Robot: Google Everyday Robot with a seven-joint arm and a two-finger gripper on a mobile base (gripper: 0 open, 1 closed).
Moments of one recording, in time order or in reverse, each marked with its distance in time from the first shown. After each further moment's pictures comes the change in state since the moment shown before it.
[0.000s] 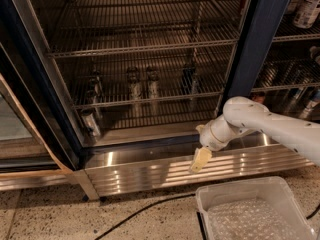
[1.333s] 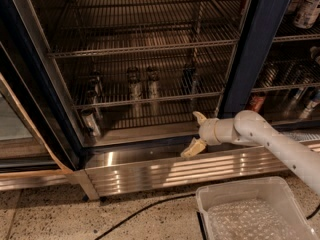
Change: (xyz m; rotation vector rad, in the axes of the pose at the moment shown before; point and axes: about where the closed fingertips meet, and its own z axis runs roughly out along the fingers) arm -0.026 -0.076 0.023 0.224 -0.401 -0.085
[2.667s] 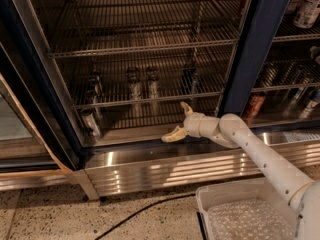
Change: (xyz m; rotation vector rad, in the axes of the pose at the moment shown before) arm -0.040 -0.051 0.068 0.104 -0.325 0.105
